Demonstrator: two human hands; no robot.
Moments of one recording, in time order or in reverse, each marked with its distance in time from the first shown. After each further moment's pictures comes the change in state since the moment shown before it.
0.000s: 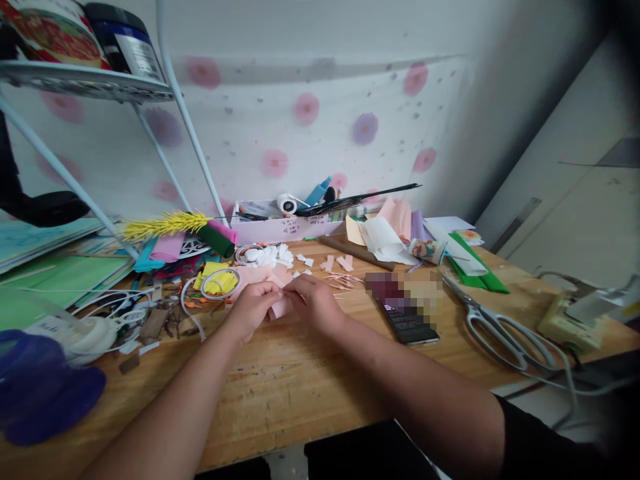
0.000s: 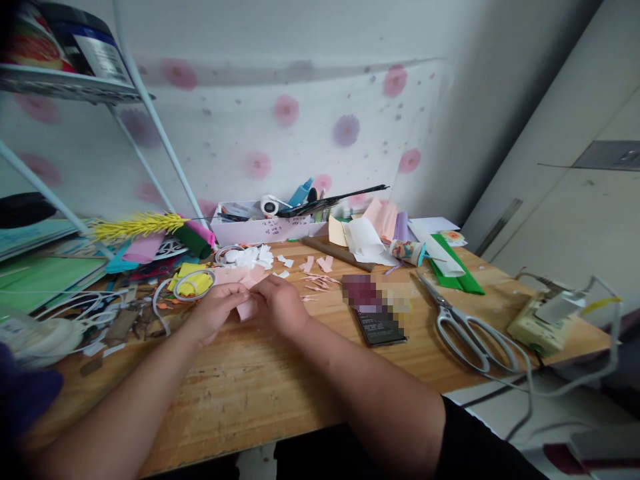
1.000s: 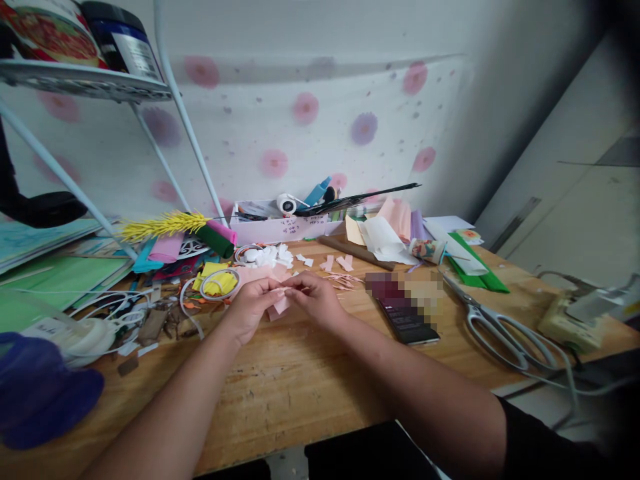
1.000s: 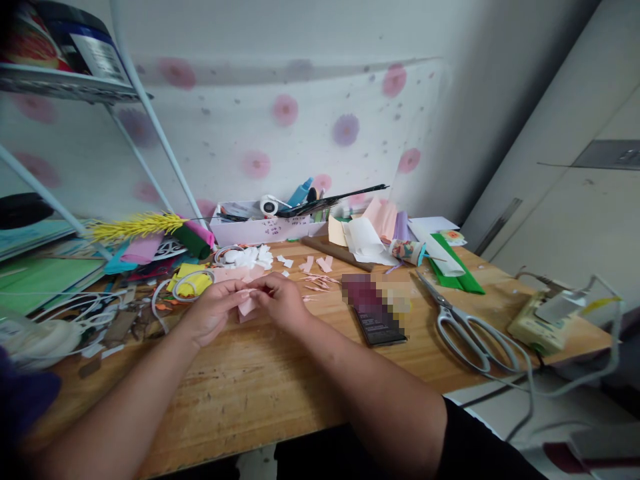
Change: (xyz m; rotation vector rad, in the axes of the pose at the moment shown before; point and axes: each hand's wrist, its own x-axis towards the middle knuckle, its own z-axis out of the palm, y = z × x) left_hand -0.001 -0.001 -0.002 -0.194 -0.075 0.046; right_hand 0.004 0.002 0.003 0.335 0.080 0.221
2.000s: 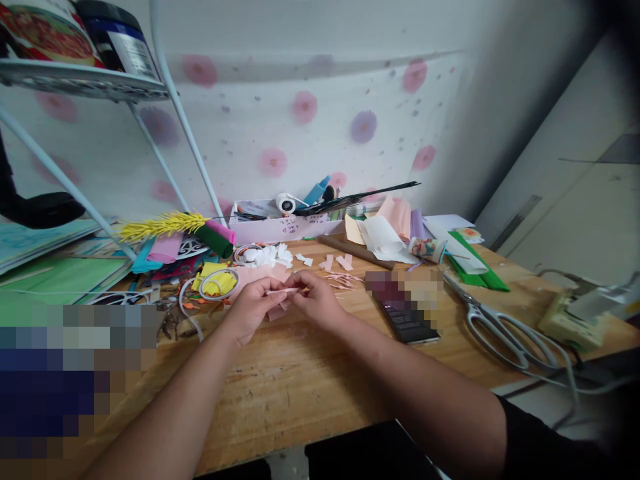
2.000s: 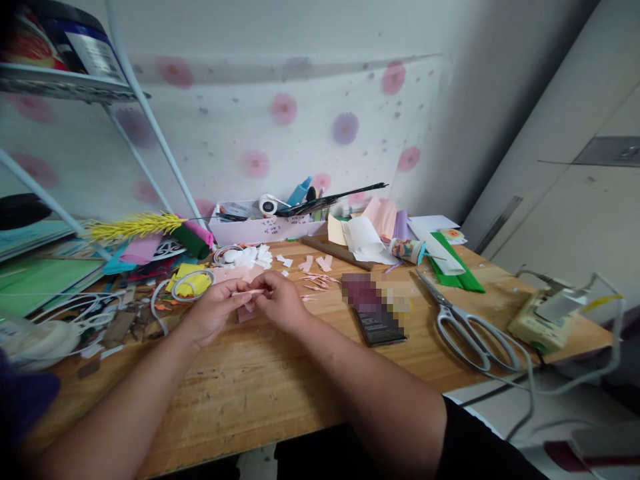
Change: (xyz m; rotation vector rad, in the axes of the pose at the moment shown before) left_hand 0.000 0.002 0.003 0.016 -0.007 -0.009; right_hand -0.001 0.003 0.001 0.005 -0.032 0.008
